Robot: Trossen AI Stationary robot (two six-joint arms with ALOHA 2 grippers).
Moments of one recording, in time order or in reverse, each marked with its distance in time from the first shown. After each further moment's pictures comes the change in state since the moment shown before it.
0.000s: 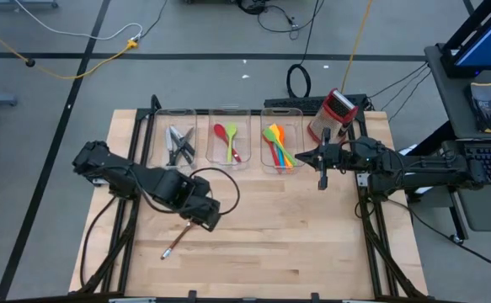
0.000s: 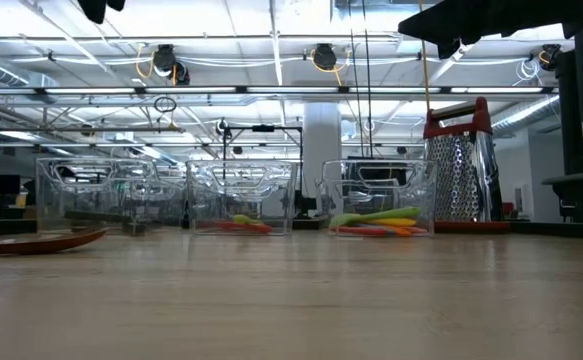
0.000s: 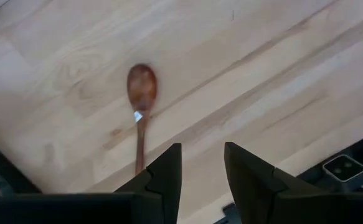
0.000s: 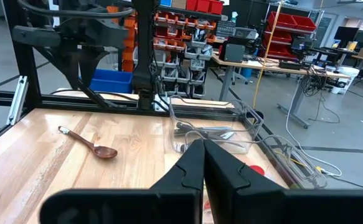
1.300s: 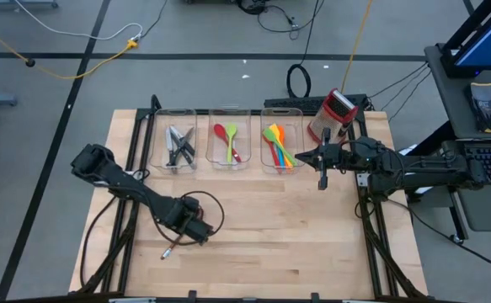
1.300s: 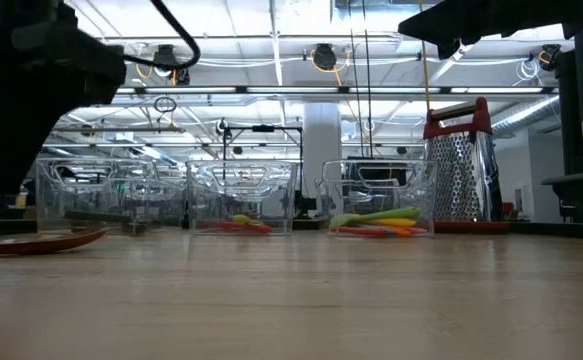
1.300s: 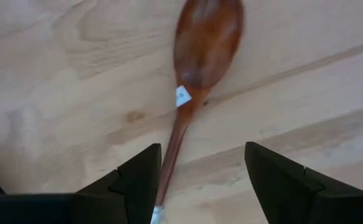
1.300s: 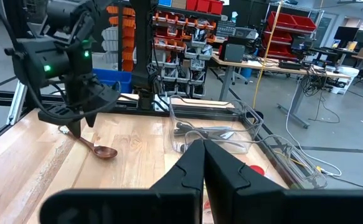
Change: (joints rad) left arm -0.119 0.007 -0.535 0.352 0.066 -0.297; right arm 0.000 0.000 0.000 0.000 0.001 0.000
